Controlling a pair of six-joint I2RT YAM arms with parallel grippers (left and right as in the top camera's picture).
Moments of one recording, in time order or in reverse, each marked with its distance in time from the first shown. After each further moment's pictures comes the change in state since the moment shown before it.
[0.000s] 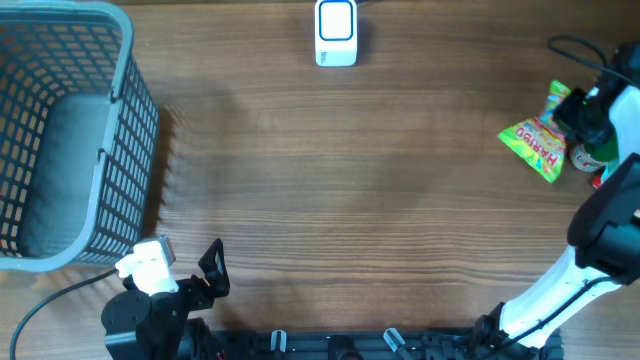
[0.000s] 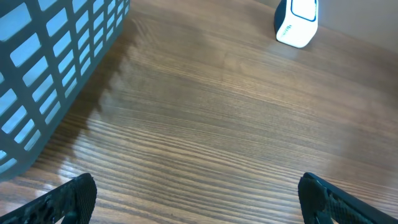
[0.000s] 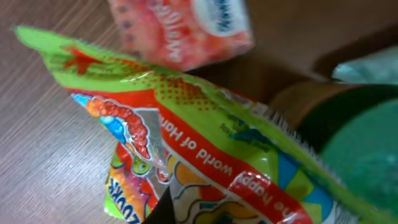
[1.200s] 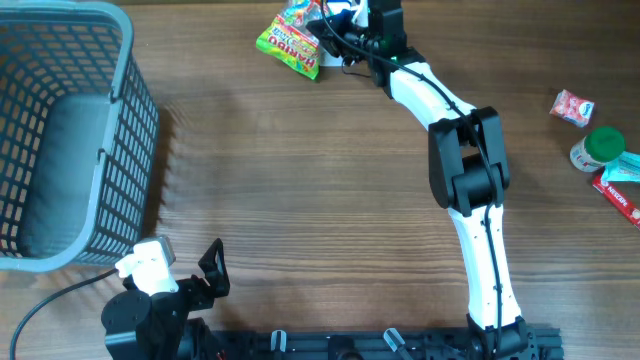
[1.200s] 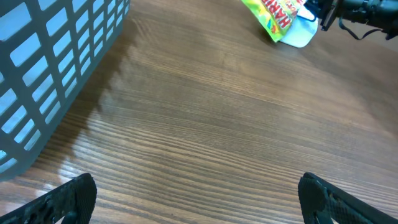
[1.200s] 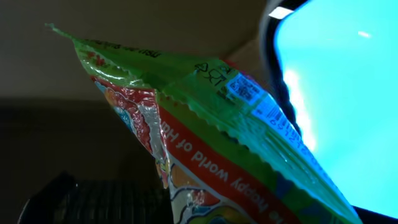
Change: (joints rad) left arm 0.000 0.001 0.000 0.000 0.000 0.000; right arm 0.777 0.523 0.422 1.039 -0.653 0.825
